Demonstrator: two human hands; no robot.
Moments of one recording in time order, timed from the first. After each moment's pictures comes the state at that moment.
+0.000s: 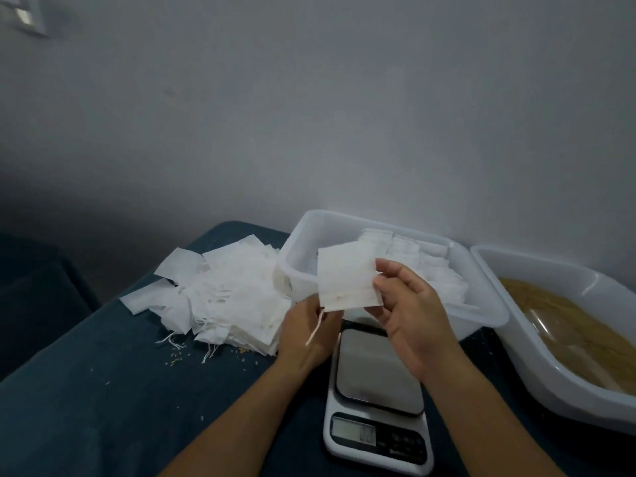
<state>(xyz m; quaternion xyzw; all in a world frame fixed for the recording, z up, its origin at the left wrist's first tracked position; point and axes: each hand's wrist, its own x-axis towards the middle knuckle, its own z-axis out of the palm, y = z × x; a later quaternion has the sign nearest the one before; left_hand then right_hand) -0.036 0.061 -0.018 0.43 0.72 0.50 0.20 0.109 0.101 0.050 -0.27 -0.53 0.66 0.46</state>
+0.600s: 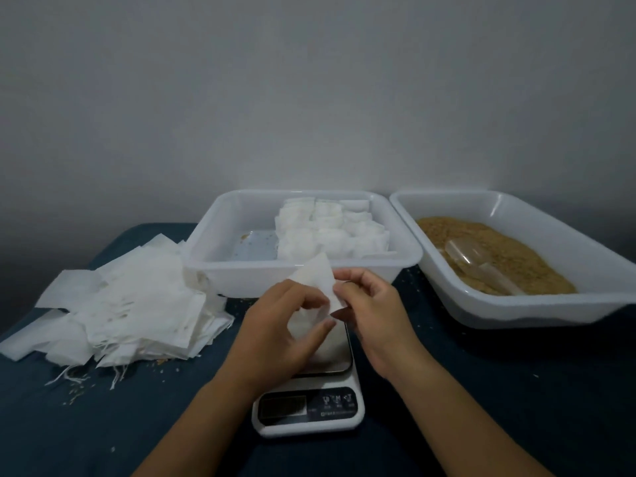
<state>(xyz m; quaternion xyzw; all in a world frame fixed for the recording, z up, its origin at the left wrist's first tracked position) 0.013 0.043 -0.014 0.74 0.49 0.47 0.00 0.175 0.096 0.005 -0.40 -0.47 0.61 0.50</state>
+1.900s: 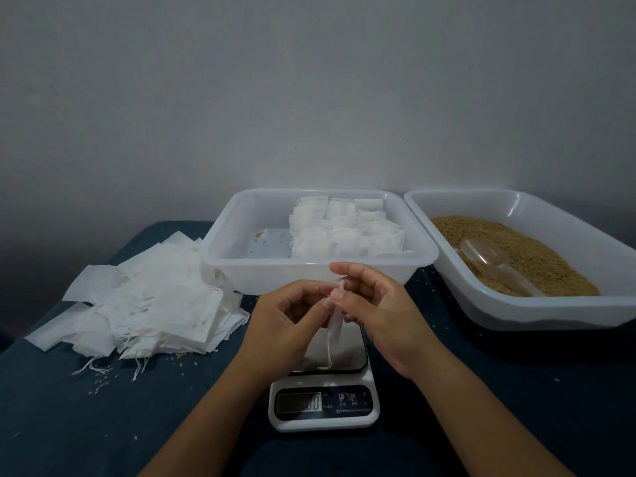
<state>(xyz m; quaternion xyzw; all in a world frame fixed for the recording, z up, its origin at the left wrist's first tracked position) 0.015 0.038 -0.007 0.60 0.40 0.61 0.33 0.184 0.093 0.006 -0.27 -0.60 0.61 0.44</state>
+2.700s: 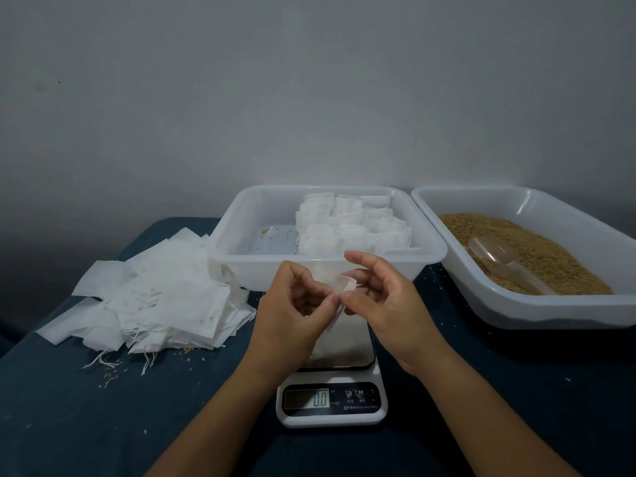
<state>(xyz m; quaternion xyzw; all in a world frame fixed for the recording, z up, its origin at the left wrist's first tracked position) 0.018 0.039 -0.007 0.57 0.45 0.64 0.26 0.182 0.095 0.000 -0.30 -0.63 0.54 0.47</state>
